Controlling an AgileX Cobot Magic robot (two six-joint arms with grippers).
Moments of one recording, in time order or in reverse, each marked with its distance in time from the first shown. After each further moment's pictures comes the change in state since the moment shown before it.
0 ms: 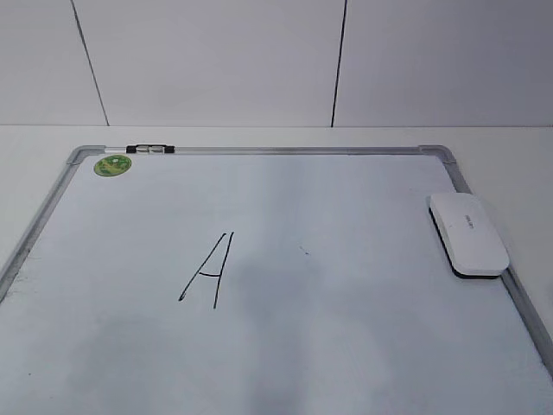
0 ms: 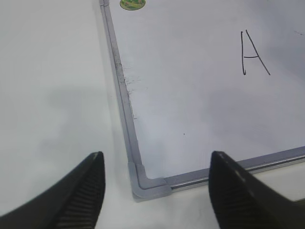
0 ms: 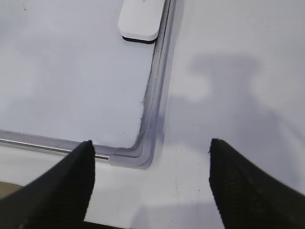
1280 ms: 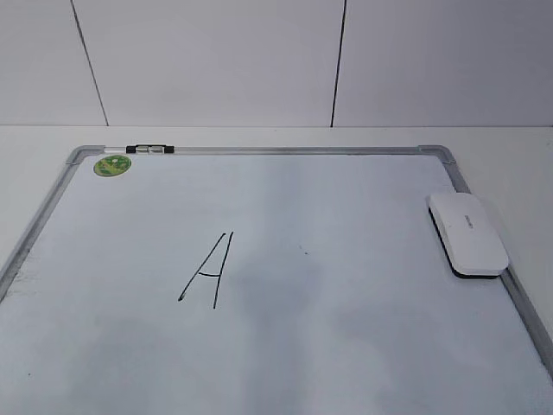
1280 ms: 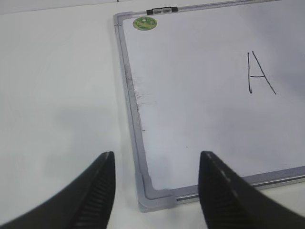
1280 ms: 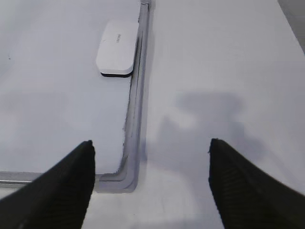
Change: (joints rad) left arm 0.042 -0.090 0.000 -0.006 0.000 0.000; right arm -0.115 -0.168 0.000 -0.002 -0.001 0.000
